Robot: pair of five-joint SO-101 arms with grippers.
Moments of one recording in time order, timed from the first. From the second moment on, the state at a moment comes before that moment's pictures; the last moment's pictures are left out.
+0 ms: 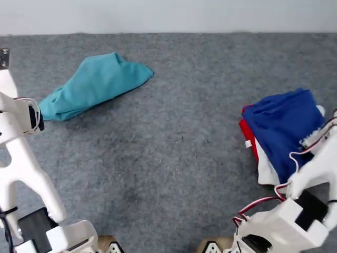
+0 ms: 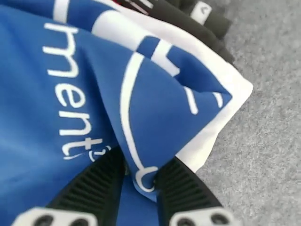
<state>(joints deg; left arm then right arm) -32.0 -8.0 -7.1 99.4 -10.3 39.6 5.6 3.3 81.3 -13.1</state>
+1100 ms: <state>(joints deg) -32.0 -8.0 -7.1 99.4 -10.3 36.7 -1.8 -10.0 100.0 3.9</state>
